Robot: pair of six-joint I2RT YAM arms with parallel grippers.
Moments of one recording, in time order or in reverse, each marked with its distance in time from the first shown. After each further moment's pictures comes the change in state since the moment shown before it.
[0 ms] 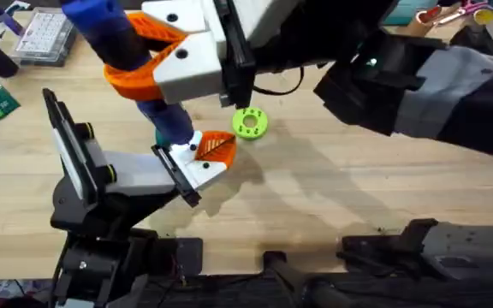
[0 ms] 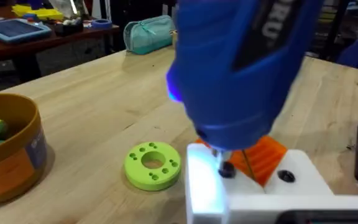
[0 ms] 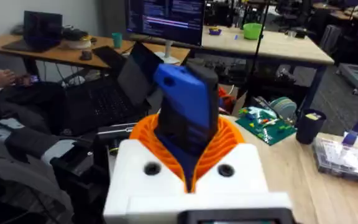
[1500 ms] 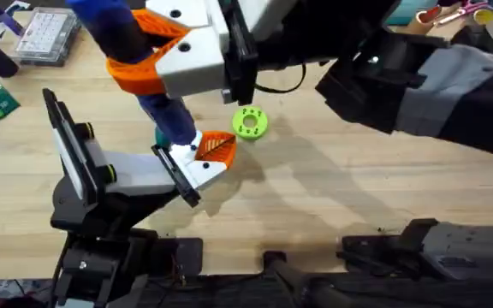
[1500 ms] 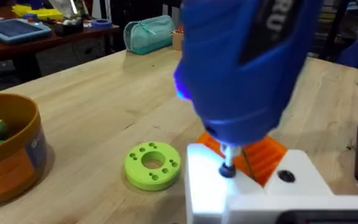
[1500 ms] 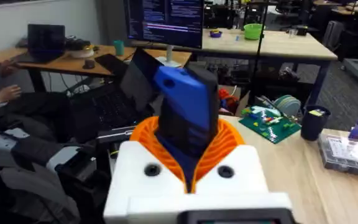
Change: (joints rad) left arm 0.000 0.000 0.000 0.000 0.000 0.000; right arm -0.016 0.000 0.000 0.009 -0.003 0.056
